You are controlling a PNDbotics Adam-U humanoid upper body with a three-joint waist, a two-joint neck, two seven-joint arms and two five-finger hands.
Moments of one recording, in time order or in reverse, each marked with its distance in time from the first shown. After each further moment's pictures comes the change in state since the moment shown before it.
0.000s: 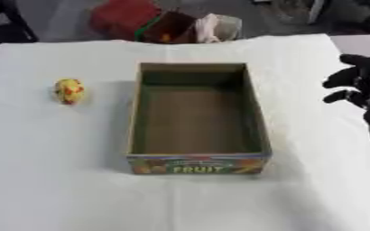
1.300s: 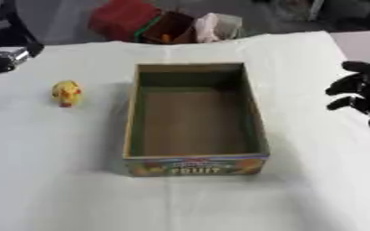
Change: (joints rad) left arm -0.404 0.166 -0.211 0.837 -0.307 -0.260 -0.703; right arm -0.006 -0.001 0.023 0.000 0.000 0.004 0.028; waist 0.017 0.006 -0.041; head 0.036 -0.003
